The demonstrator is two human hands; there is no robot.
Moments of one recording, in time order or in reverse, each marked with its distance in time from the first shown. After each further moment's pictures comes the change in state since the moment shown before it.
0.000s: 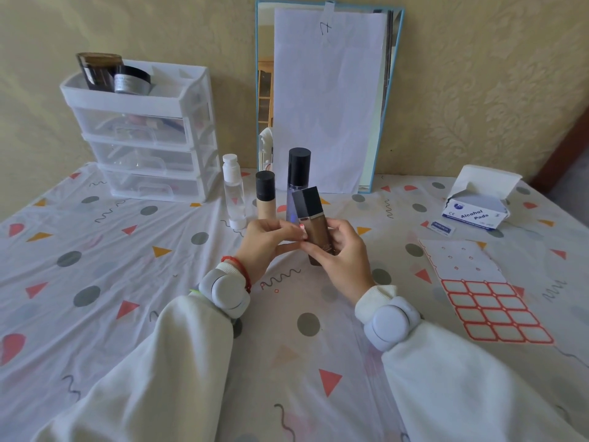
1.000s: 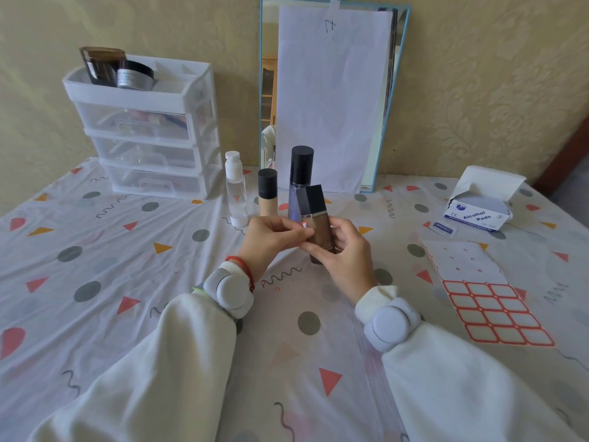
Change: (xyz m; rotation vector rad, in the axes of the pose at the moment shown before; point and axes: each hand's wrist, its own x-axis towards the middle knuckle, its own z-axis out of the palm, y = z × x) left_hand -0.002 -0.002 0.001 0.133 0.024 0.080; right_hand 0.000 0.001 -0.001 -0.010 0.034 -0.056
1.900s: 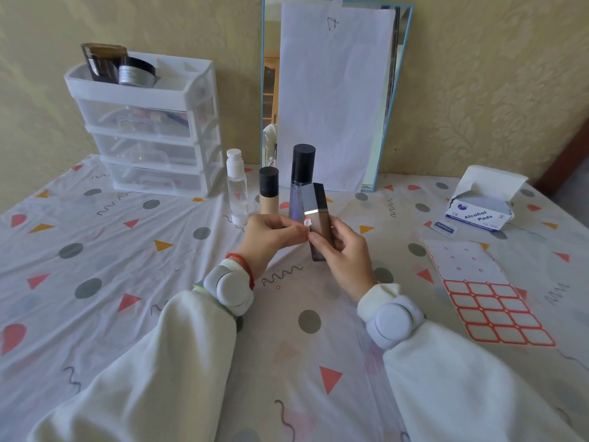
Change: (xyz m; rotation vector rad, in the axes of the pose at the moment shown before) left_hand 0.001 -0.001 0.000 -0.002 0.067 -0.026; right_hand 0.003 0.002 -0.001 0.010 -0.113 -0.007
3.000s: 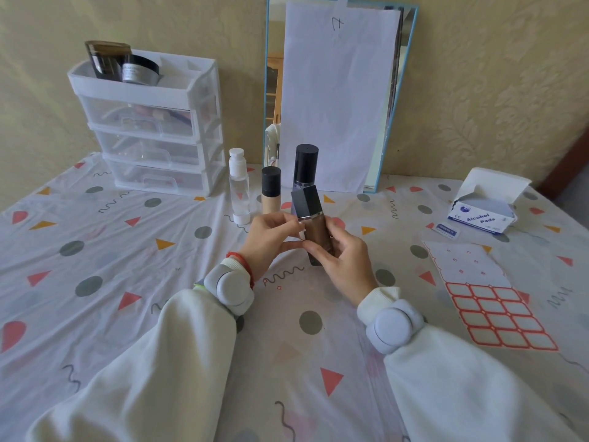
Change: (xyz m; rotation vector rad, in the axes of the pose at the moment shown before) left_hand 0.000 0.003 0.002 -0.116 -0.049 -0.030; right_hand -0.002 -0.001 0.003 -0.075 -0.055 -0.101
